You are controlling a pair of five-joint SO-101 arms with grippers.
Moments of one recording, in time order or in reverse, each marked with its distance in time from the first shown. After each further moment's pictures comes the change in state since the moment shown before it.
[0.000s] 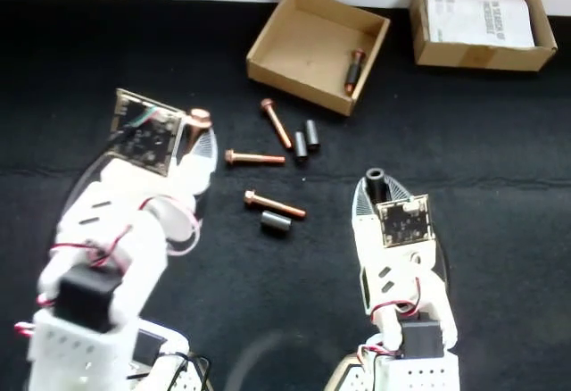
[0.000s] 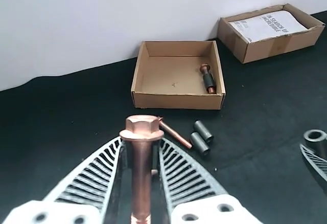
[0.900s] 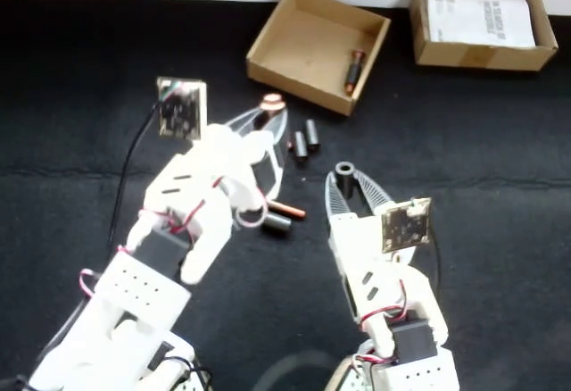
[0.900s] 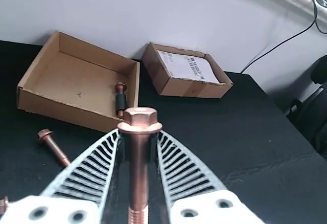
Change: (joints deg) left arm 11.0 16.9 7.2 -33.0 30.0; right arm -10.3 0.0 0.0 -5.1 -13.6
